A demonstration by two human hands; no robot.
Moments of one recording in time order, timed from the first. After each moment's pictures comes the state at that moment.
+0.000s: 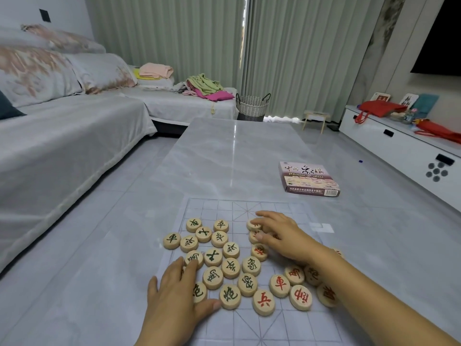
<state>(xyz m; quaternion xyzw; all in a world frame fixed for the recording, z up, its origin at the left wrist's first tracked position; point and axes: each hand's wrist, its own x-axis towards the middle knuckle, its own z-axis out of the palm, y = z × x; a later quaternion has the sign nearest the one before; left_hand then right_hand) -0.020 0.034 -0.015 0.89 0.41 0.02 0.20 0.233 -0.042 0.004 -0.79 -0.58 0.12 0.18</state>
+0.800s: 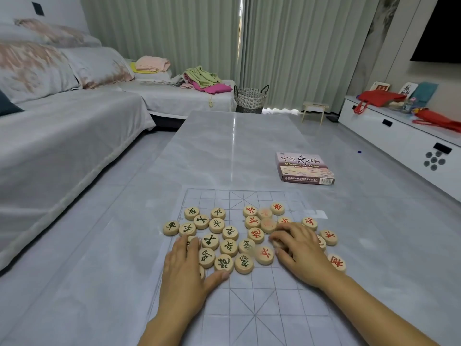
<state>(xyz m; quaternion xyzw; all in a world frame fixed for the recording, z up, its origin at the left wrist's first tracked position) -0.003 0.022 -0.026 0.87 0.40 0.17 0.23 0.218 -0.109 -0.035 -0.83 -0.54 -0.02 0.17</state>
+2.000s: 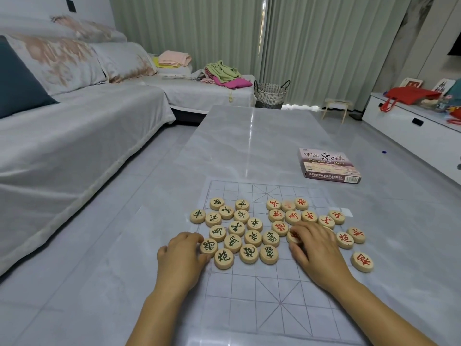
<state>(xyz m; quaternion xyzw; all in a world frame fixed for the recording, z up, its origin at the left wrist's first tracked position) -0.039 0.057 -0.013 0.86 0.45 0.14 0.19 0.192 -0.098 -0.049 -0.82 -0.52 -0.13 0.20</state>
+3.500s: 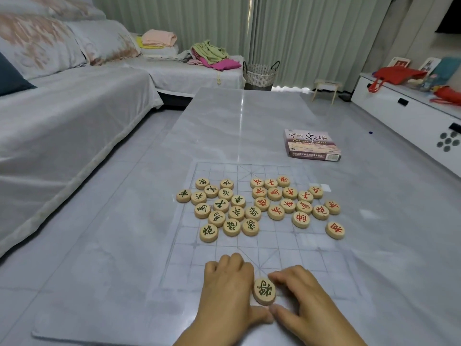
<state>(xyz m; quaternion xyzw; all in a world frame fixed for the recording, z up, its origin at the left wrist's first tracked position) -0.029 -0.064 -0.015 0.95 0.25 0.05 0.16 0.087 -0.188 -0.028 -0.79 -0.53 0.16 0.27</state>
